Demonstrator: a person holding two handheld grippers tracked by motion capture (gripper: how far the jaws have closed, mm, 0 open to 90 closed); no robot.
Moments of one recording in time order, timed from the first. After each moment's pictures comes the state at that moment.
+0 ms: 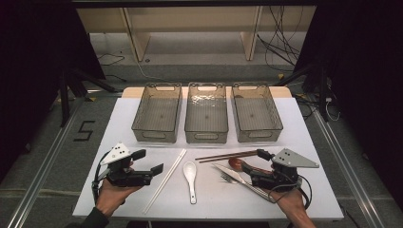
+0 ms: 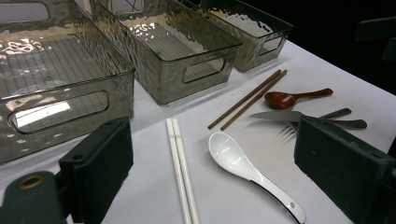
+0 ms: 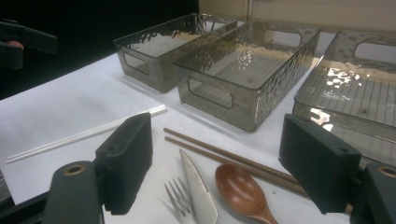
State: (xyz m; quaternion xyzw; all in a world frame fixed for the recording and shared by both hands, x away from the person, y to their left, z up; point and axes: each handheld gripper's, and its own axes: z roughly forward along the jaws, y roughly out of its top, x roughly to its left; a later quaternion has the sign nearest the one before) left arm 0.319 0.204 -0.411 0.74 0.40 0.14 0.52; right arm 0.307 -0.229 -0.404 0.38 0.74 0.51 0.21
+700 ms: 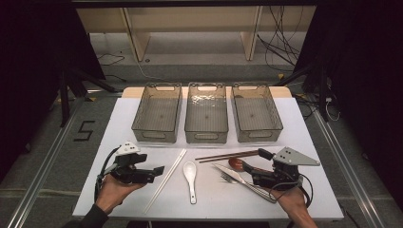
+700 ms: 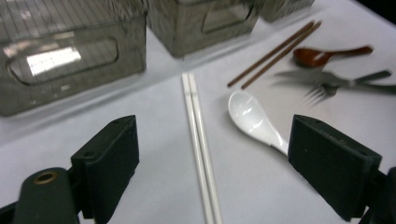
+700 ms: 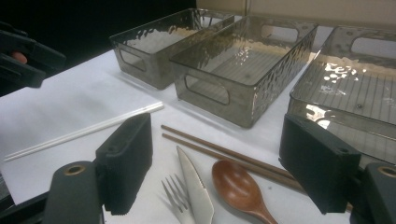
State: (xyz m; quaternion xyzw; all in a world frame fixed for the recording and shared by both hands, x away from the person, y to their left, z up) left arm 0.335 0.197 -0.416 0.79 0.44 0.11 0.41; right arm 0.309 -0.231 -0.400 0.38 0.75 0.50 0.20
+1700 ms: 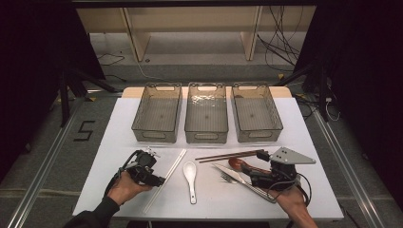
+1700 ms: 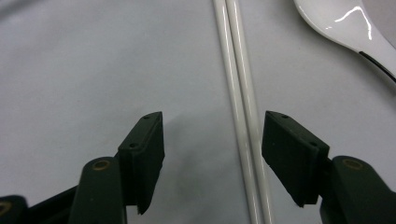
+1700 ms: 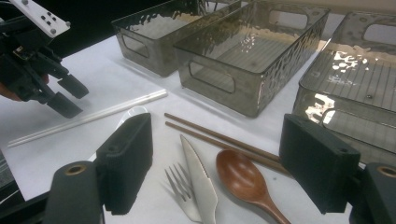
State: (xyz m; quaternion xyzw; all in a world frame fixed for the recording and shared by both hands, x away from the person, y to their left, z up) left arm 0.364 0.169 -0.460 0.86 0.46 0.05 0.20; right arm 0.311 -0.227 -0.402 0.38 0.76 0.49 0.19
